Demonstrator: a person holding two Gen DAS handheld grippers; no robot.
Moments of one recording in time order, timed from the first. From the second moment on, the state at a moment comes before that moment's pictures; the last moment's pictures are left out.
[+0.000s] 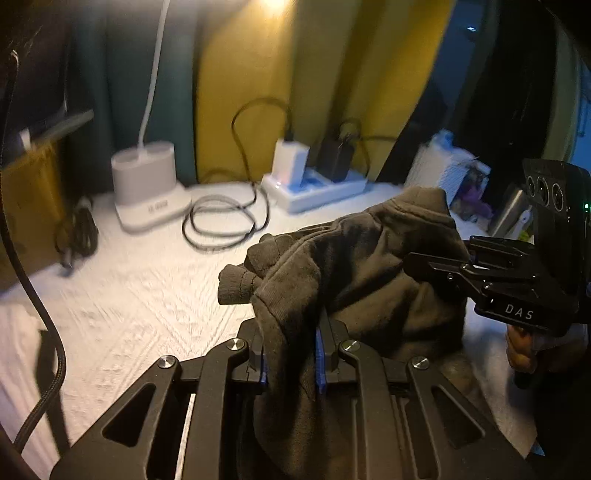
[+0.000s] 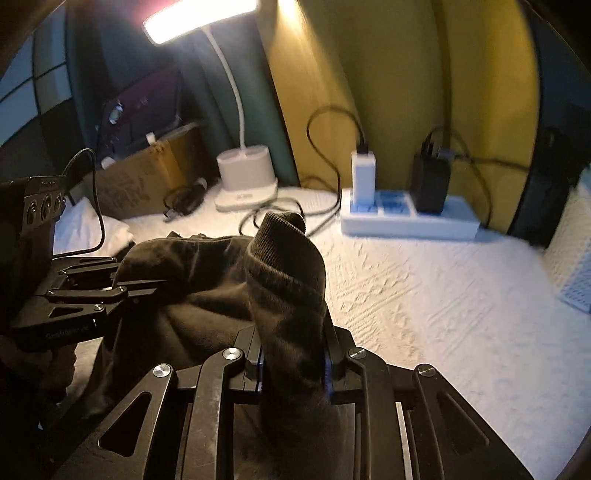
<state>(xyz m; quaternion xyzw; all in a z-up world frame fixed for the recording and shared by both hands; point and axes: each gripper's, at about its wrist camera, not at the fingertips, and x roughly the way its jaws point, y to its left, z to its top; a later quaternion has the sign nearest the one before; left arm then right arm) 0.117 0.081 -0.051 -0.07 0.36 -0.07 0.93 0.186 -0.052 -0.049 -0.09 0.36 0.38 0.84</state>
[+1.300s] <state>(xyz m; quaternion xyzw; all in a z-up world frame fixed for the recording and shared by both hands) -0.101 0.049 0.125 0.01 0.11 -0.05 0.99 -0.052 -0.093 0.151 -0.11 0.09 0.42 0.90</state>
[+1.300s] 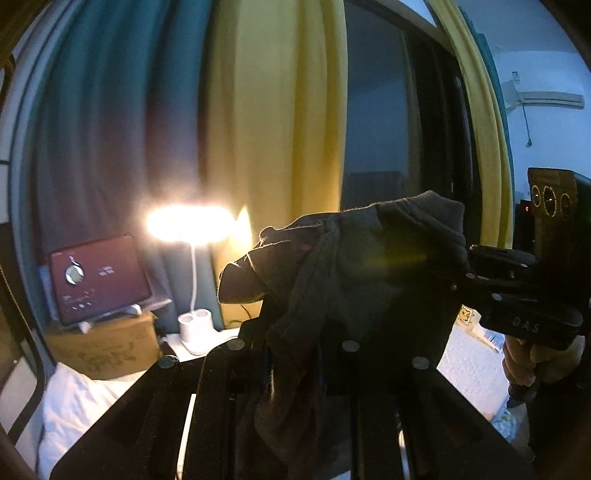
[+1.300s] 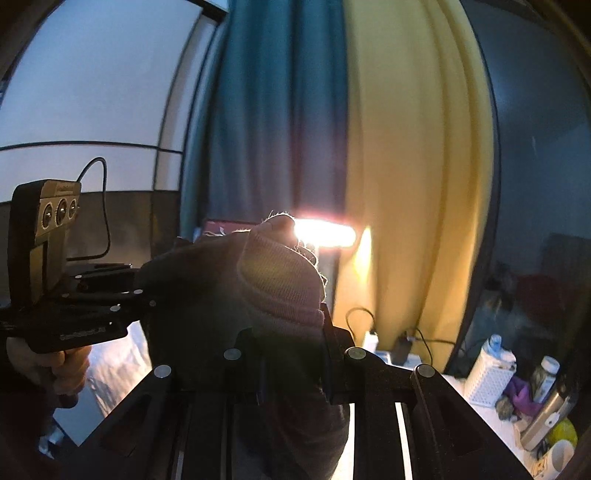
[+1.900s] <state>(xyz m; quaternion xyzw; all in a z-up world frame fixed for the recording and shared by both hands) -0.158 0.116 0.102 -0.01 0.12 0.02 0.99 -0.101 -0.034 0.135 -0.13 0.10 0.47 0.87</state>
